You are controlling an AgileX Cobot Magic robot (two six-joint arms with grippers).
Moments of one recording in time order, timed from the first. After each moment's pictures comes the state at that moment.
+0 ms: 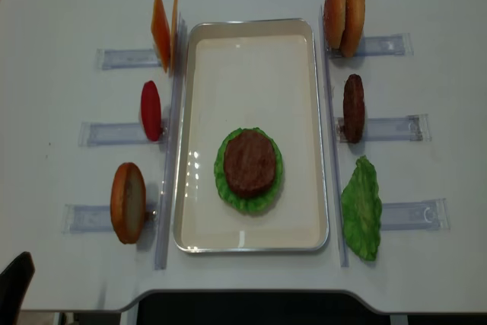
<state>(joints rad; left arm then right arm) 0.03 -0.02 -0.47 -0.09 1.11 0.07 -0.01 -0.01 -0.52 0.02 1.13 0.04</state>
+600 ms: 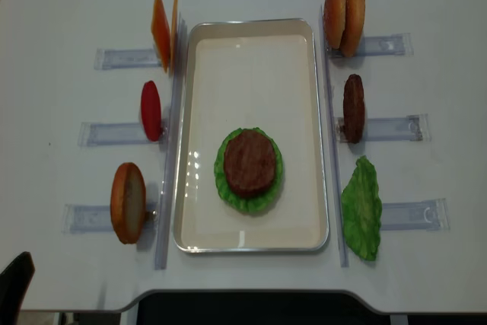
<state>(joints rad) 0.03 -0.02 -0.47 -0.09 1.11 0.07 -0.01 -0.01 -0.52 0.02 1.13 0.04</state>
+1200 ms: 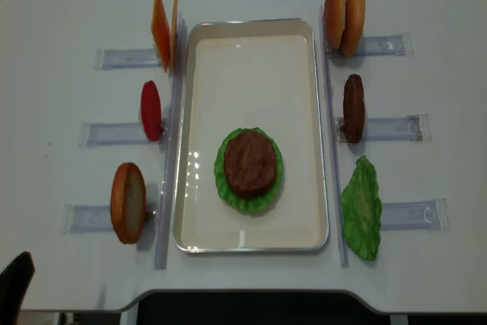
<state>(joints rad) 0.03 -0.02 -0.47 -0.09 1.11 0.07 -0.01 -0.01 -0.52 0.00 1.13 0.03</state>
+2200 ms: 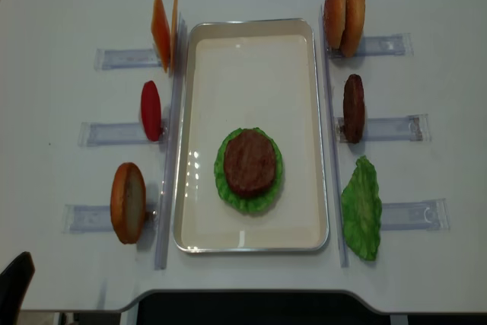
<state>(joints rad) 0.03 -0.02 -0.47 -0.09 1.11 0.07 -0.07 -0.01 -0.52 0.00 1.13 0.03</state>
